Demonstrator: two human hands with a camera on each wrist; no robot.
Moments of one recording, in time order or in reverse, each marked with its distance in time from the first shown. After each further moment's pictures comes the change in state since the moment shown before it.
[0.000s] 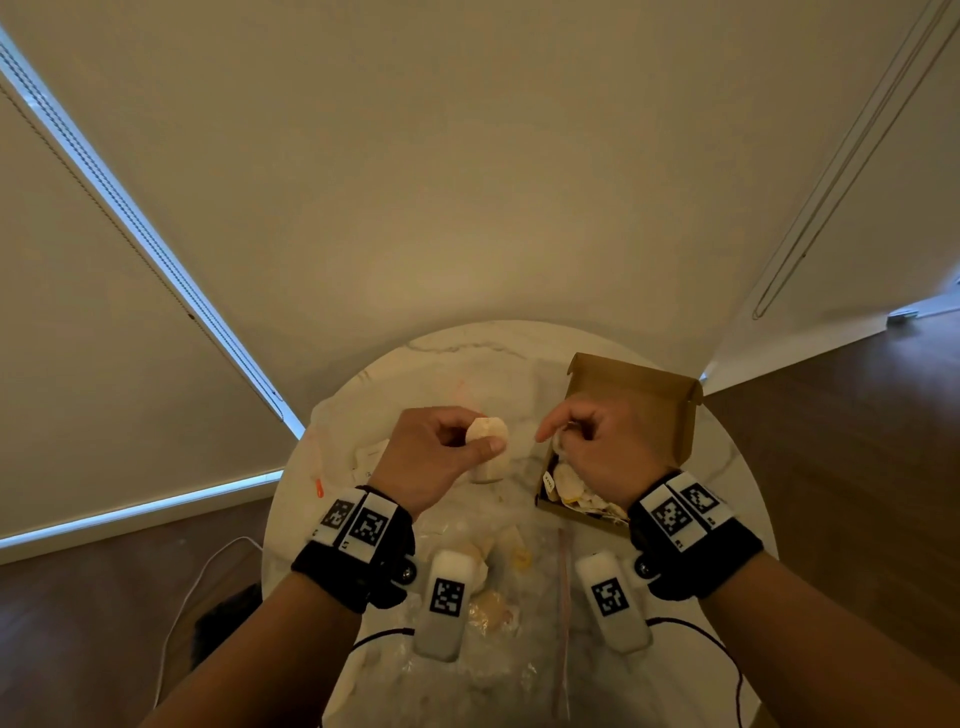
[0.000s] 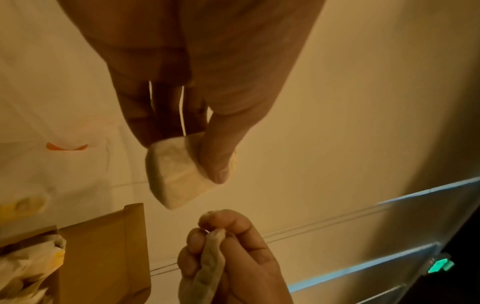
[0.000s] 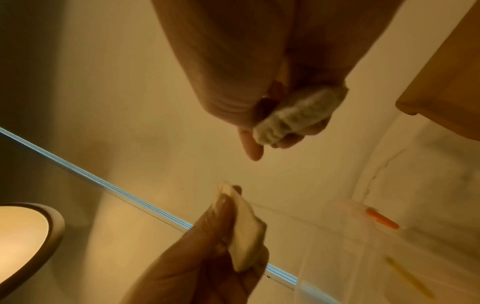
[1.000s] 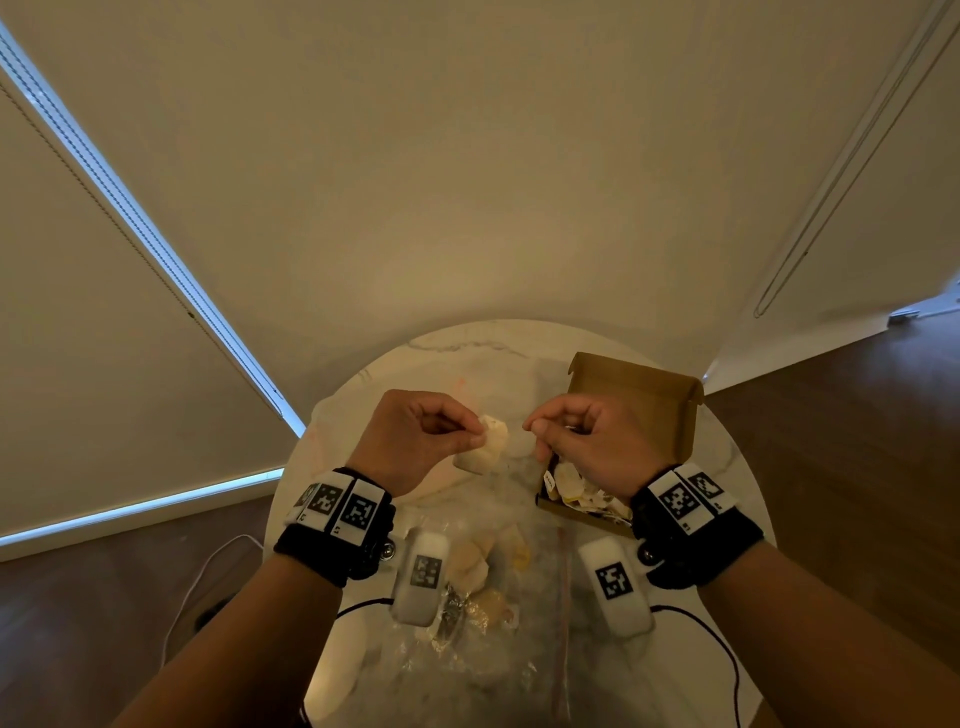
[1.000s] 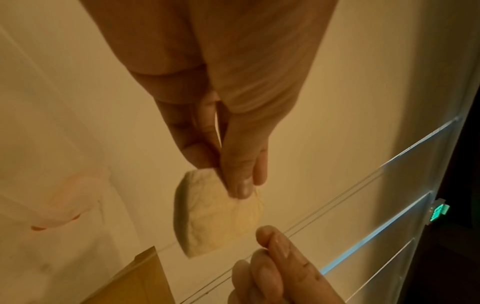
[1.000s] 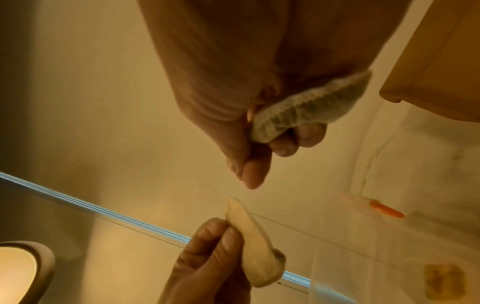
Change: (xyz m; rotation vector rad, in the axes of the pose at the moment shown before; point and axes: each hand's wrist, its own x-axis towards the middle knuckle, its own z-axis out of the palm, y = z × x) left_hand 0.012 0.001 -0.024 0.053 -0.056 0.146; right_hand 0.007 -0.001 0.000 0.201 -0.151 -0.007
